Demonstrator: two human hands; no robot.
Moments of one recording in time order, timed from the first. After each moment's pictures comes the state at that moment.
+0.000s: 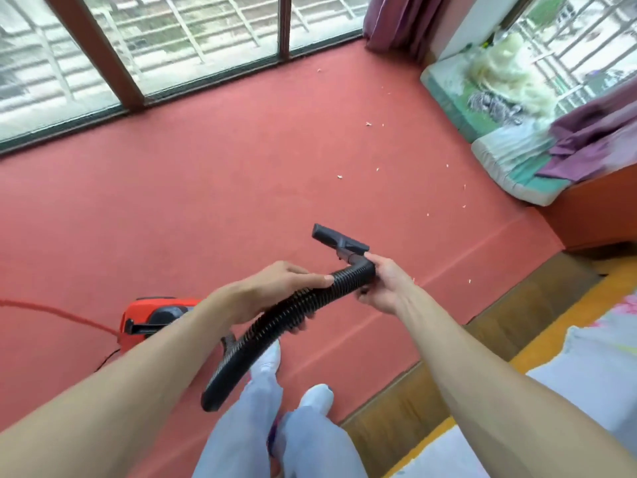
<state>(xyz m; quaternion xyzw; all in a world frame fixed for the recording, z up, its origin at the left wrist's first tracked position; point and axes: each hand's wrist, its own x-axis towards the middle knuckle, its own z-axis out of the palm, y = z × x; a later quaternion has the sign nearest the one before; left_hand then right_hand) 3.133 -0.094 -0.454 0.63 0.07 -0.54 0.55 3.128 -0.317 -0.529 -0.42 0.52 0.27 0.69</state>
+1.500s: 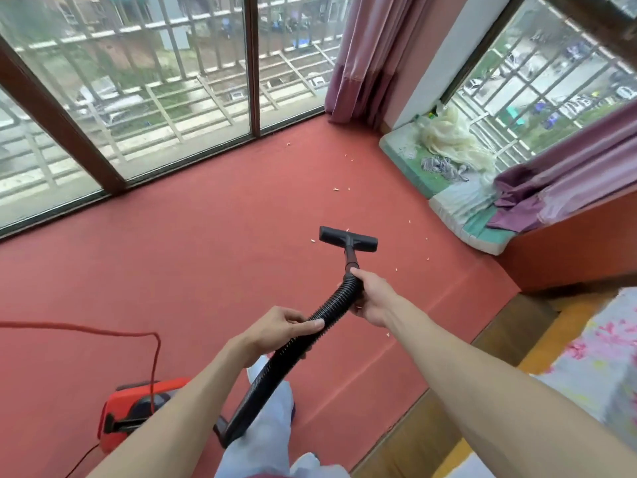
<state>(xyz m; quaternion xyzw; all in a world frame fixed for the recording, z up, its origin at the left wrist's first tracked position) 3.235 -0.145 -0.385 0.66 0.03 -0.50 0.55 3.259 -0.367 -0.409 -0.54 0.50 0.21 0.64</state>
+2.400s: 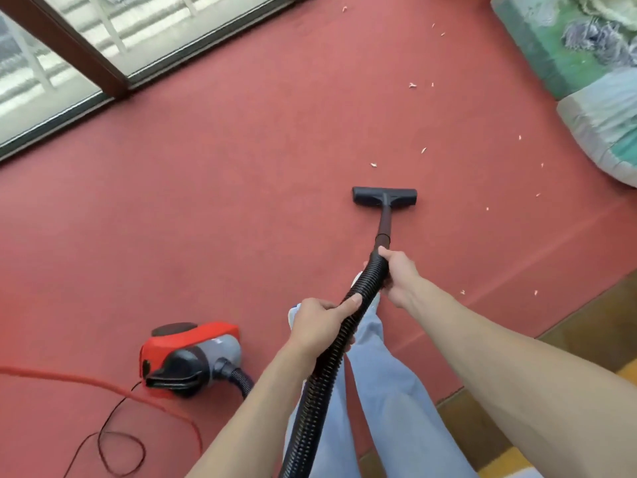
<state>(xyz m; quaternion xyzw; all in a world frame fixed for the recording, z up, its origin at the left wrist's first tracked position) 3.277 -0.162 -0.580 0.61 0.33 -0.46 0.55 3.327 -0.328 -0.671 -0.47 0.59 0.24 0.61</state>
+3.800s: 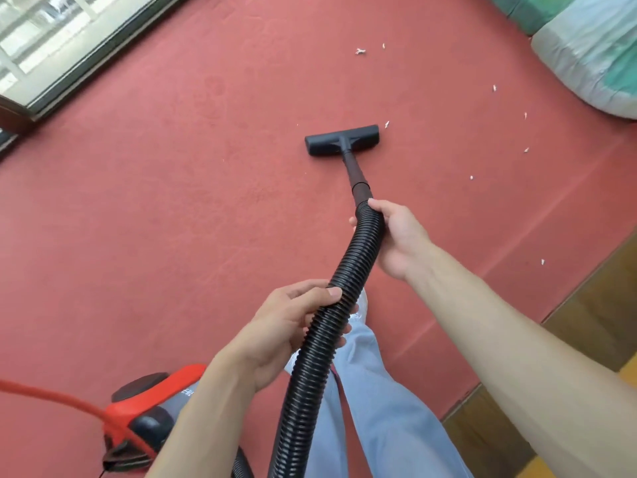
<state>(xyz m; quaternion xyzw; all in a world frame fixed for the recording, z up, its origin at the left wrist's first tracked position) 3.347 -0.223 -0.625 0.51 0.25 -0.54 0.62 3.387 -0.415 -0.694 -0.35 0.52 0.19 0.75</state>
